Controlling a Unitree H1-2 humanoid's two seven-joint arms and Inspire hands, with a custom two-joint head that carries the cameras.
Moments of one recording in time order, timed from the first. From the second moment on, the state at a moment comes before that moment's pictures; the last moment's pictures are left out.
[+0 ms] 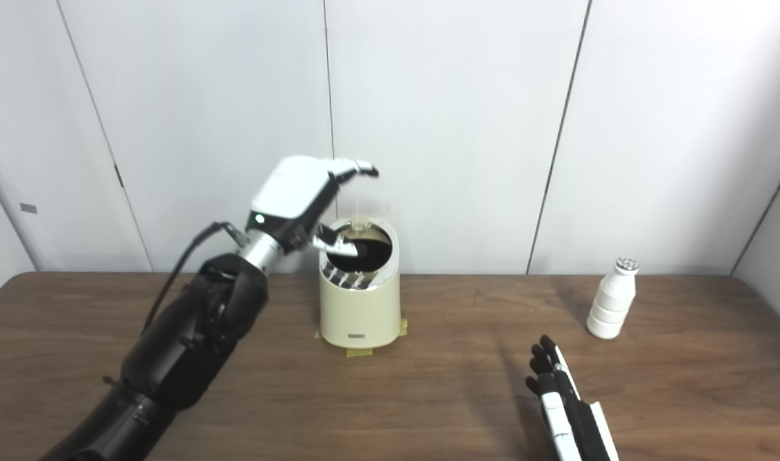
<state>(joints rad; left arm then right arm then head) -0.81 0.24 -0.31 0.22 0.78 -0.02 0.04 0.07 -0.08 -0.08 -0.12 0.06 -0.05 0.02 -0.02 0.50</state>
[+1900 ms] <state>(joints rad) -0.07 0.21 0.07 -0.25 0.04 0.27 -0.13 0.00 -0.20 -0.30 -0.31 -0.29 0.24 -0.17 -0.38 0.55</state>
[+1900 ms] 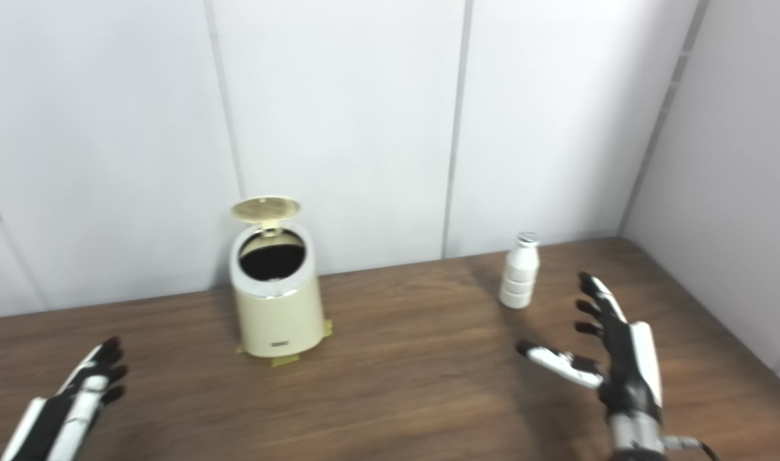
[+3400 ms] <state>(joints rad) -0.10 0.27 0.07 -0.40 0.00 0.46 -0.17 -0.47 -0.46 -0.13 0.24 -0.42 0.37 -0.16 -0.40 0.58</state>
